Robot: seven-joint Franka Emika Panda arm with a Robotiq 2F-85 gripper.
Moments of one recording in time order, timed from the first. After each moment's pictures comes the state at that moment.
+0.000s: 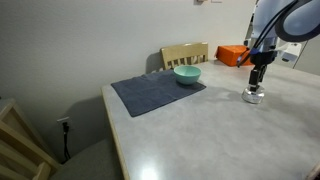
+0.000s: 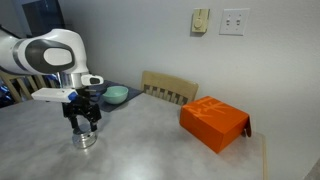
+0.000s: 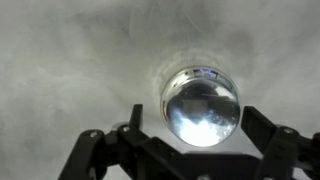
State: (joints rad) arm 0.09 0.35 0.00 -2.26 -0.23 2.50 -0.03
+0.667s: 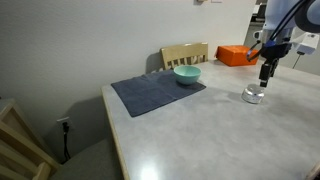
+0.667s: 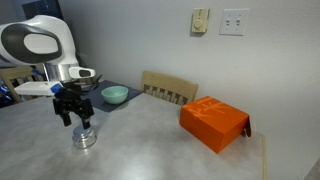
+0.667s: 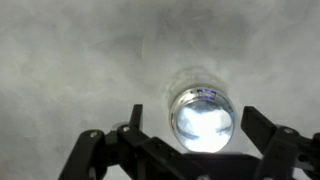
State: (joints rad) arm 0.09 0.21 0.00 -2.37 -0.29 2.48 0.04
